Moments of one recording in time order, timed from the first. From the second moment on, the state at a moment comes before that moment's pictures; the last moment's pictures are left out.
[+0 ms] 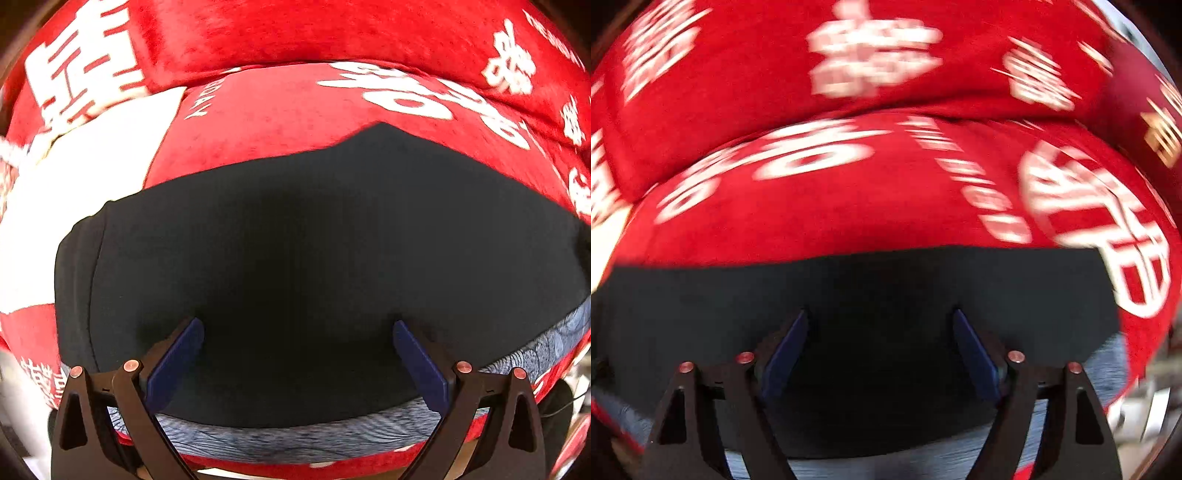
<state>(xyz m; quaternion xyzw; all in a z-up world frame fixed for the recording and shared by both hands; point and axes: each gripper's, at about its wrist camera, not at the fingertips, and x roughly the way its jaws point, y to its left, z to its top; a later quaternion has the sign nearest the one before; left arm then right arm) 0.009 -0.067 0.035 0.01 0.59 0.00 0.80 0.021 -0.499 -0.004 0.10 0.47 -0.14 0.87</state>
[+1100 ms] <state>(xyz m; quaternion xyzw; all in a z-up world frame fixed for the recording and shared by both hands) -0.064 0.100 0.038 -0.15 0.57 0.09 0.80 -0.061 -0.385 -0.002 0.05 0.49 -0.03 0.87</state>
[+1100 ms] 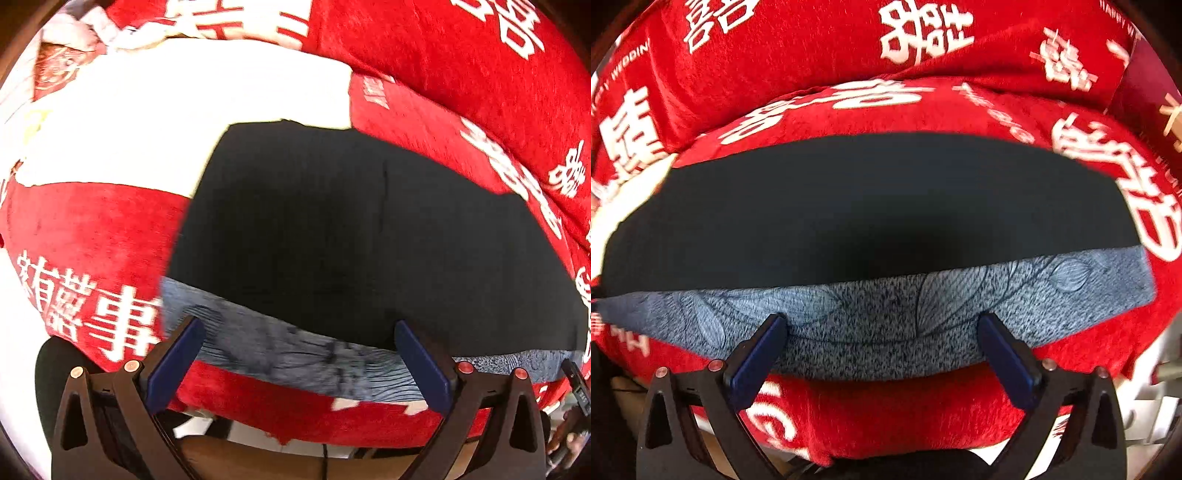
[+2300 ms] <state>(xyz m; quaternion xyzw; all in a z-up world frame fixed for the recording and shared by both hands) 0.022 -0.162 0.052 0.06 0.59 -0.04 0.80 -0.022 -0.364 0.025 -0.02 0.48 -0.09 0.87</state>
